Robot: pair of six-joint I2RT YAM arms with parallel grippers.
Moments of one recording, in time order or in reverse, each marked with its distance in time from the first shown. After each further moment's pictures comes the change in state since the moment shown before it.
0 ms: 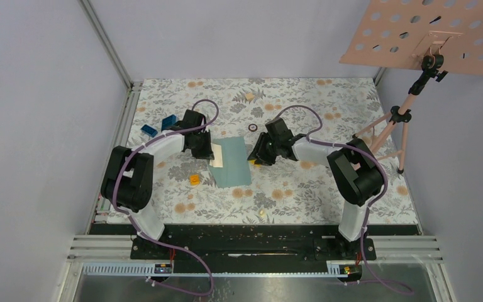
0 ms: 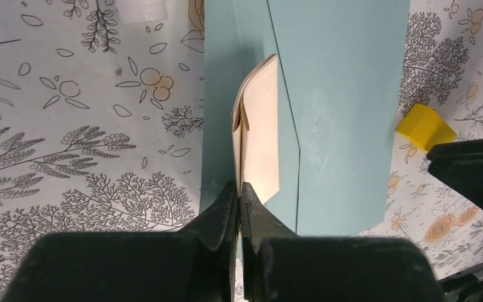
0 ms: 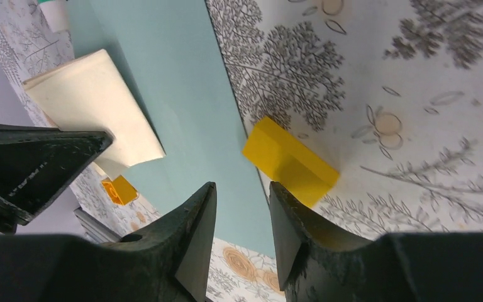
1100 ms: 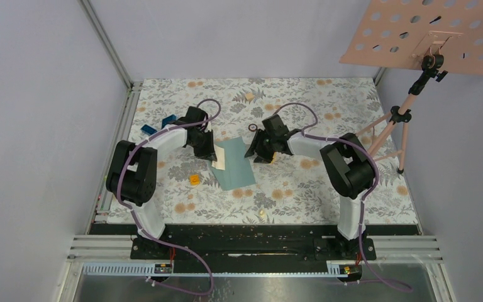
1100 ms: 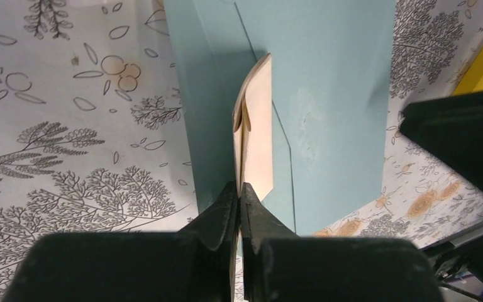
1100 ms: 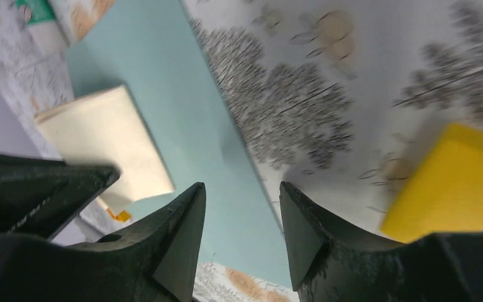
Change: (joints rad) left arm 0.000 0.062 0.073 -0.093 0.079 0.008; right arm -0.025 0.119 0.136 -0.071 0.005 -0.016
